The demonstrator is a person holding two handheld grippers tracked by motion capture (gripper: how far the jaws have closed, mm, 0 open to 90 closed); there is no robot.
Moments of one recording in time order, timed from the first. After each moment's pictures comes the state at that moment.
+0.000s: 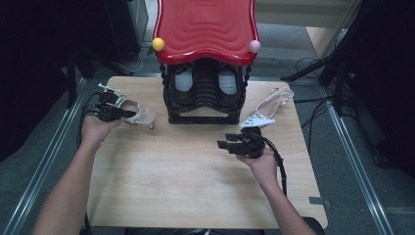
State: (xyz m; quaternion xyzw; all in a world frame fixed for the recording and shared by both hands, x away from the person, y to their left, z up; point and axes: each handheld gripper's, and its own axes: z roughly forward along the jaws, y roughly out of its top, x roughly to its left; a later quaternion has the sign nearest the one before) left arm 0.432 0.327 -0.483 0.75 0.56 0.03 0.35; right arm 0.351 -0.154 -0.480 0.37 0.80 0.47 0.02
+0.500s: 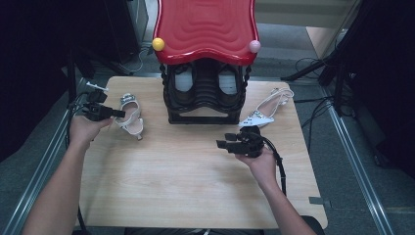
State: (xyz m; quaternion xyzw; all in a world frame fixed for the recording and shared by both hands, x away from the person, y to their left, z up) left arm 0.426 0.351 -0.473 0.74 0.58 0.04 0.34; right arm 0.353 -0.152 -0.481 0.37 0.80 0.47 0.02
